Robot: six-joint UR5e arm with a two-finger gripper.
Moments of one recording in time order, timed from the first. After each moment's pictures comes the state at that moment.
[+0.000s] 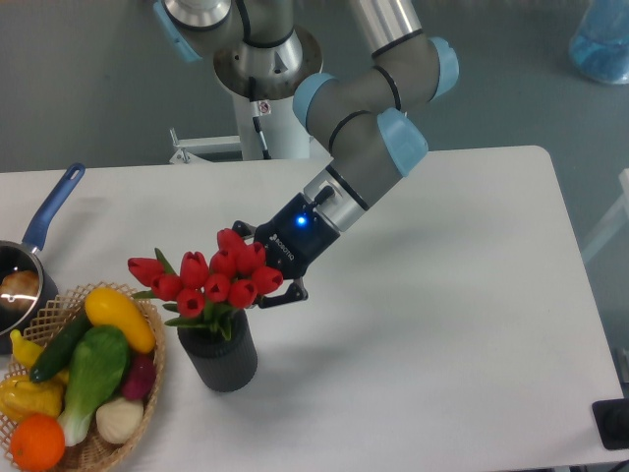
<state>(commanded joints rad) 2.55 -1.82 -1.86 -0.78 0.44 1.16</state>
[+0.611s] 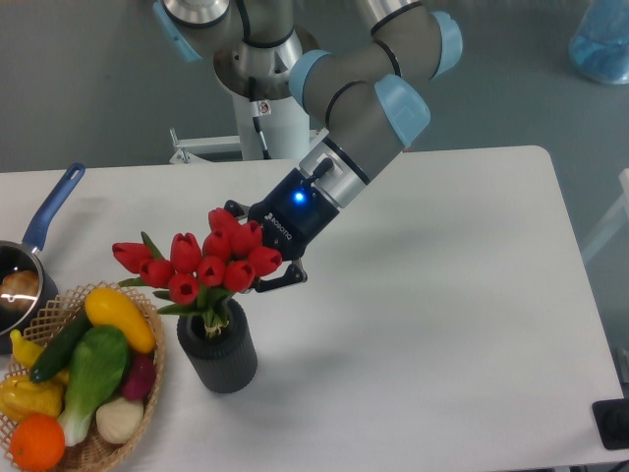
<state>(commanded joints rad) 2.54 -1.77 -1.82 -0.78 0.44 1.05</state>
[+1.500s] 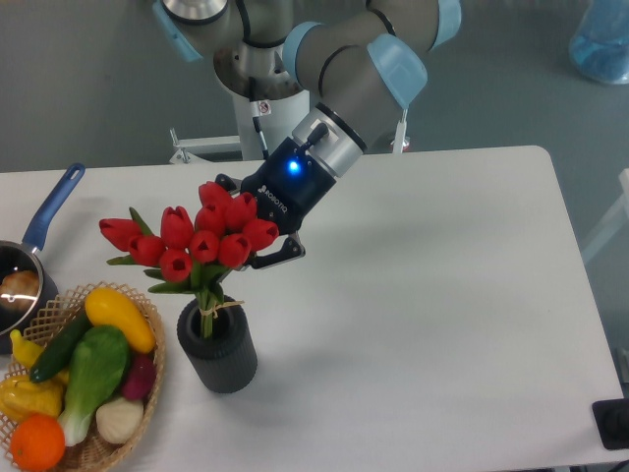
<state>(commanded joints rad) 2.55 -1.70 -1.82 -0.79 0.52 0.96</state>
